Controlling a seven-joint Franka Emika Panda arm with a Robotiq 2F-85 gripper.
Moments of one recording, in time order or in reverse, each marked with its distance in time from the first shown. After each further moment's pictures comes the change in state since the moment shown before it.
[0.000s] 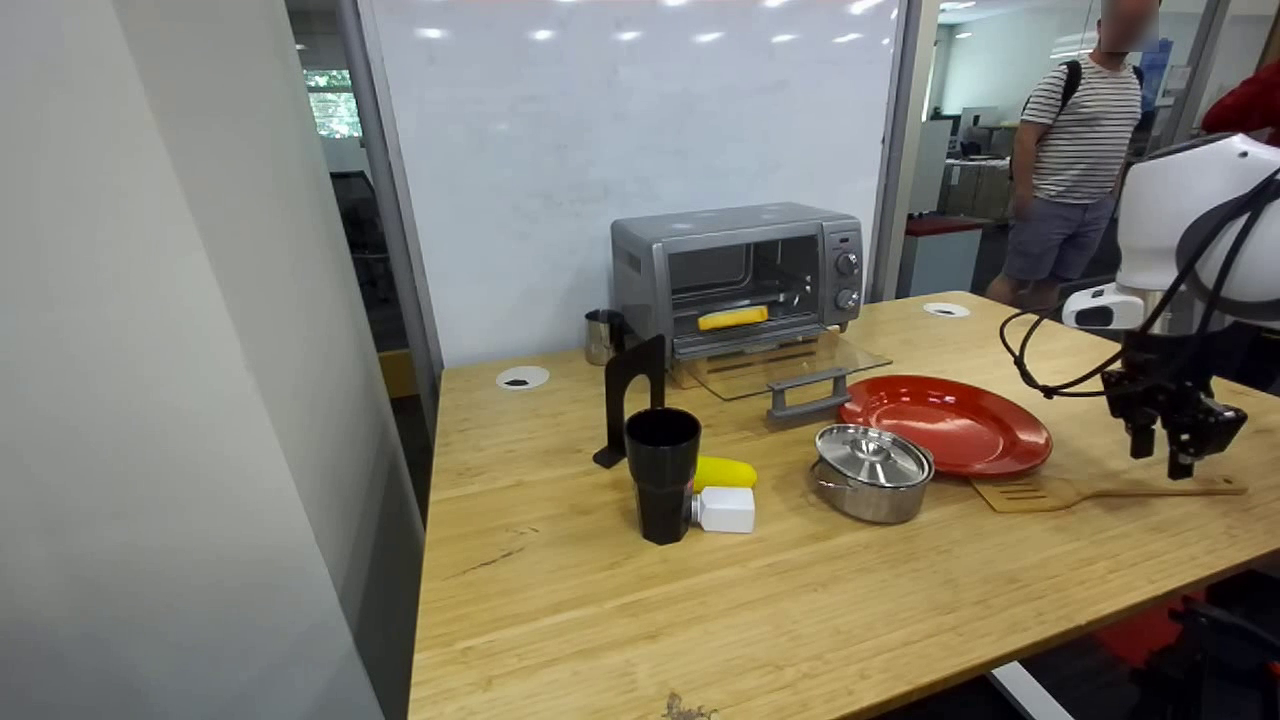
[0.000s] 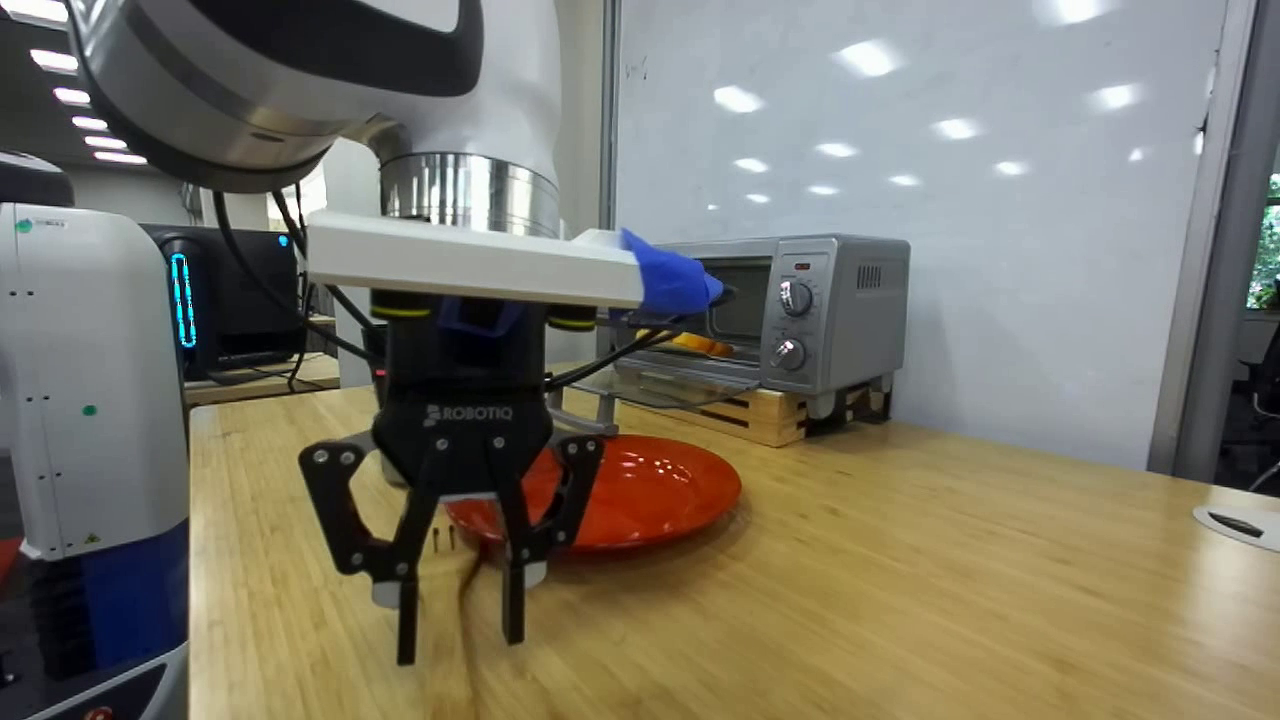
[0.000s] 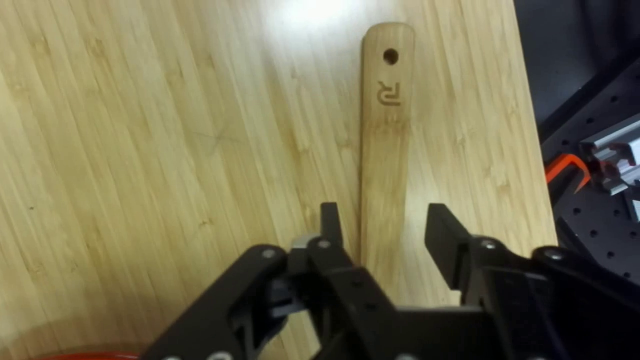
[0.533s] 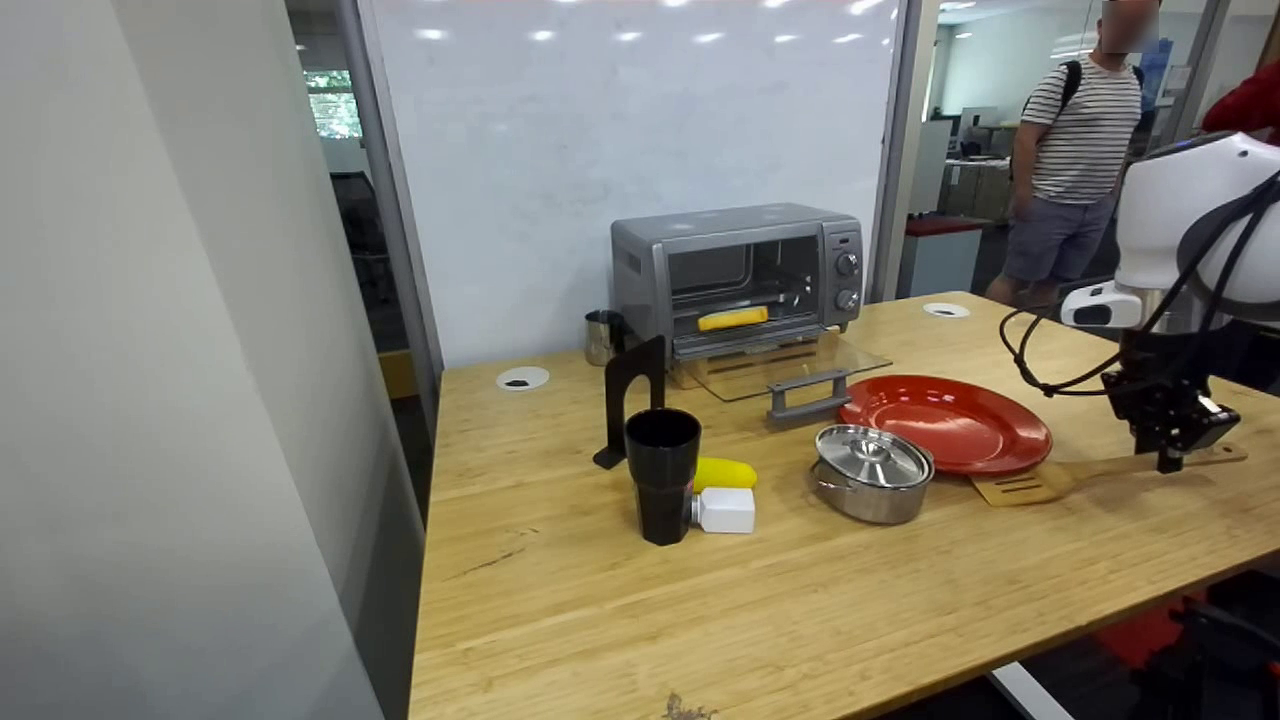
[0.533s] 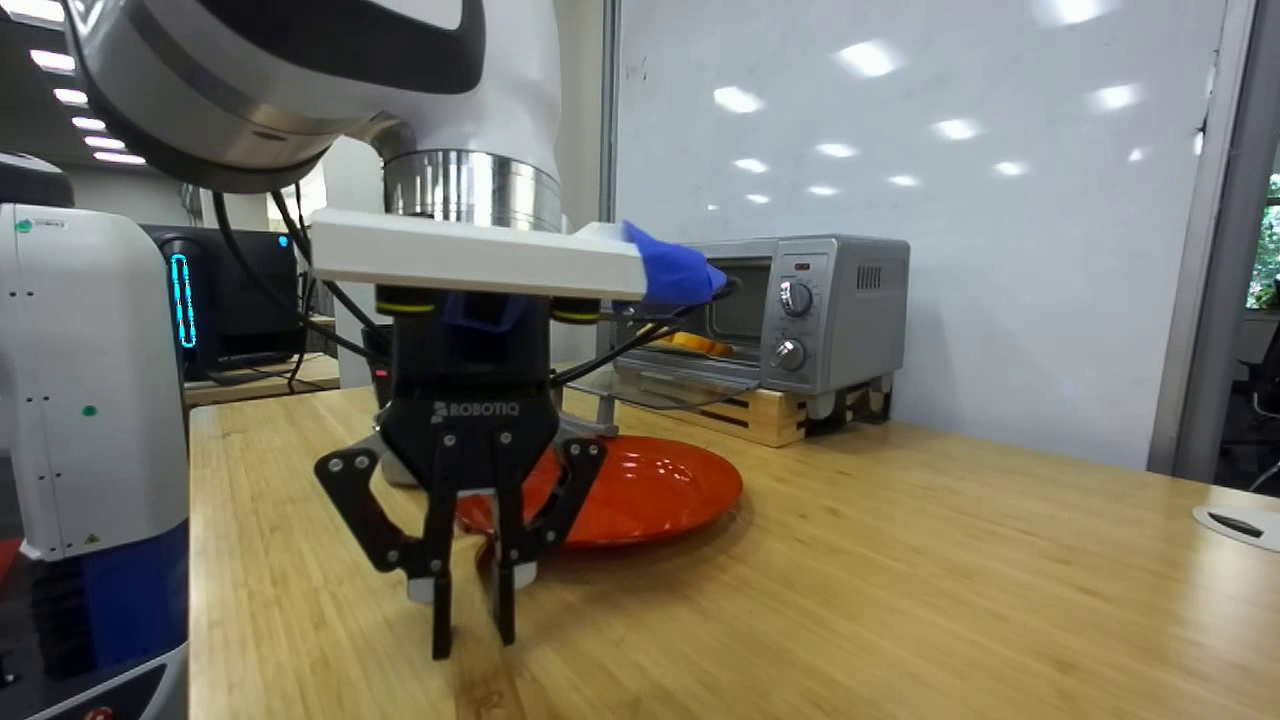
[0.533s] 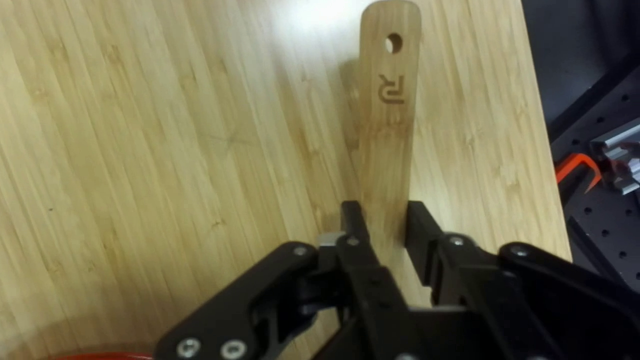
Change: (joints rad) arm 0.000 -0.001 -0.001 0.003 -0.019 0.010 0.026
